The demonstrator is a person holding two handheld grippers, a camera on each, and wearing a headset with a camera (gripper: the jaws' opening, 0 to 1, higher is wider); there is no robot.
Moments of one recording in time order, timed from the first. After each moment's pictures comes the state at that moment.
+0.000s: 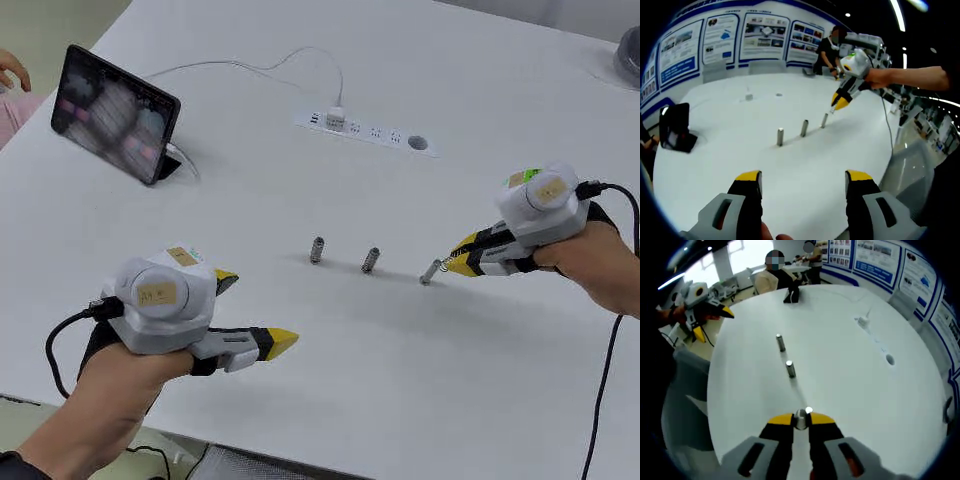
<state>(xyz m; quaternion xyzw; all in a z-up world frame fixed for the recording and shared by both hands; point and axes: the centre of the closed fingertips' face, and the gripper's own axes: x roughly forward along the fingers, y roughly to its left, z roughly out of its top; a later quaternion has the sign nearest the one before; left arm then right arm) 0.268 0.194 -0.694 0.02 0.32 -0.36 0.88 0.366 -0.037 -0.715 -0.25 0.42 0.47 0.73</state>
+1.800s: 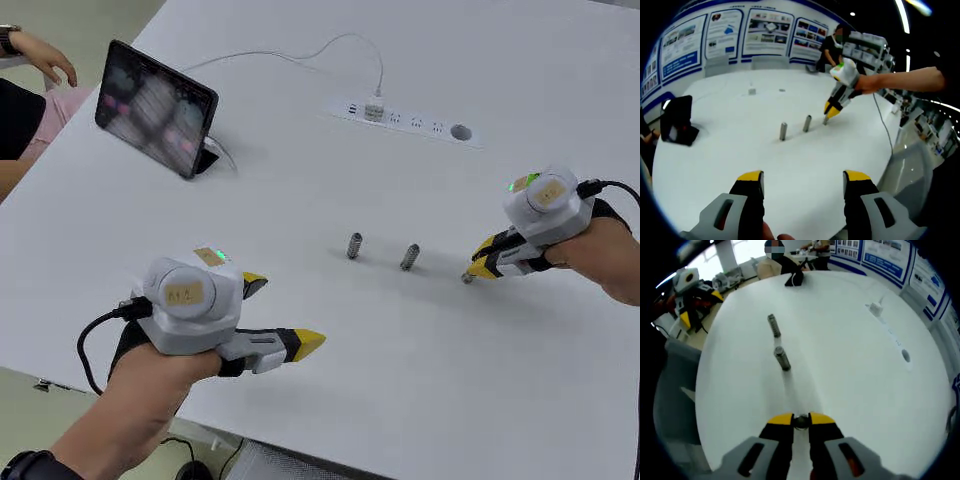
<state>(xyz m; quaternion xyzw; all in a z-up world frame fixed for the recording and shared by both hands) 0.265 0.203 -0.700 0.01 0.34 -0.36 0.87 0.380 -0.026 -0.769 -0.27 0.45 0.48 0.70</state>
